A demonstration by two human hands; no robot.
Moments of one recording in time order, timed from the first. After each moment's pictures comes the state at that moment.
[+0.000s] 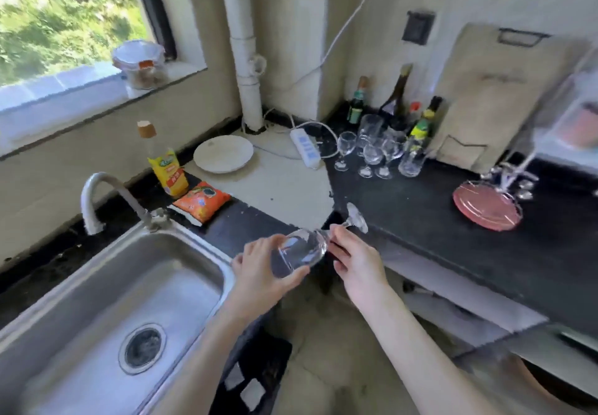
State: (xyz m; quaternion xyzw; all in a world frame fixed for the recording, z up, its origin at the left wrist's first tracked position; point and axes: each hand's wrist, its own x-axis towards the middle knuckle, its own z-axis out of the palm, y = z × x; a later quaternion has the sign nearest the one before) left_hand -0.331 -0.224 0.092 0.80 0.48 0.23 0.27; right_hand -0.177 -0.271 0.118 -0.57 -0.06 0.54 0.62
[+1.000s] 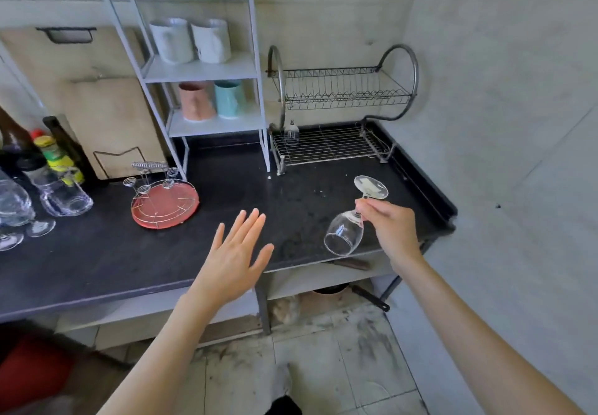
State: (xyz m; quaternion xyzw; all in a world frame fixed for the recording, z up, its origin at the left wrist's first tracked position) left_hand 0.189 -0.501 0.093 0.98 0.08 0.05 0.17; right_hand 0.318 -0.722 0.130 -0.78 -0.05 0.03 0.62
